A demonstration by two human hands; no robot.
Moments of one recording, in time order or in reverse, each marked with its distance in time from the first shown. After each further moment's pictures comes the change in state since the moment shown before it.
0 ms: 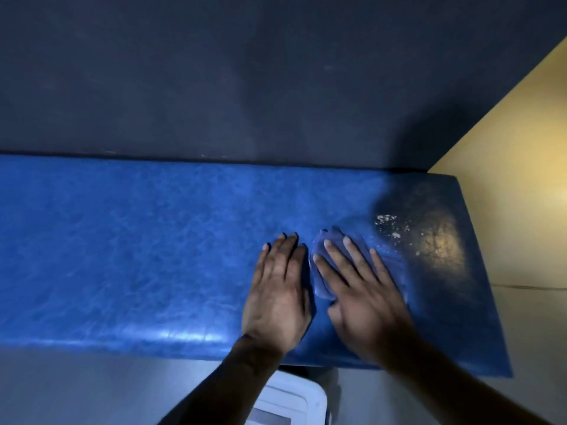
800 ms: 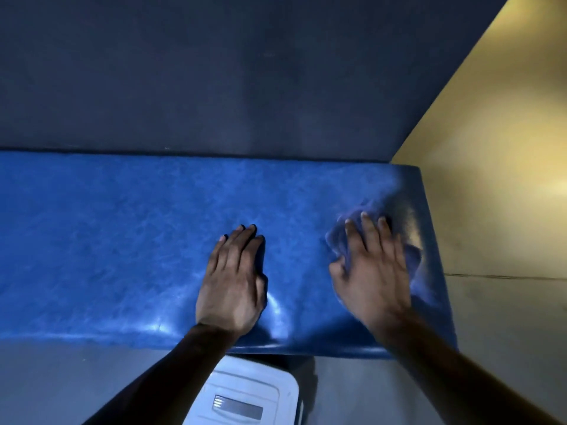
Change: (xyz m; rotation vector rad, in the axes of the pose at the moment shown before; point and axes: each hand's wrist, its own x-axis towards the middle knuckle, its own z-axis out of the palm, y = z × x) left_hand -0.003 0.003 0.005 0.119 -0.002 -0.025; right_hand -0.007 0.064 -0.014 0.100 -0.015 0.432
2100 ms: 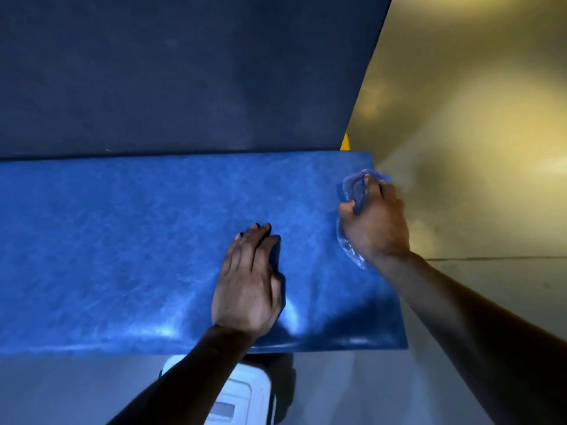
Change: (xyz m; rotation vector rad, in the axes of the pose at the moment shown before) left_hand 0.017 0.108 0.033 -0.106 0.003 0.042; right_hand 0.072 0.098 -0.016 0.381 0.022 0.270
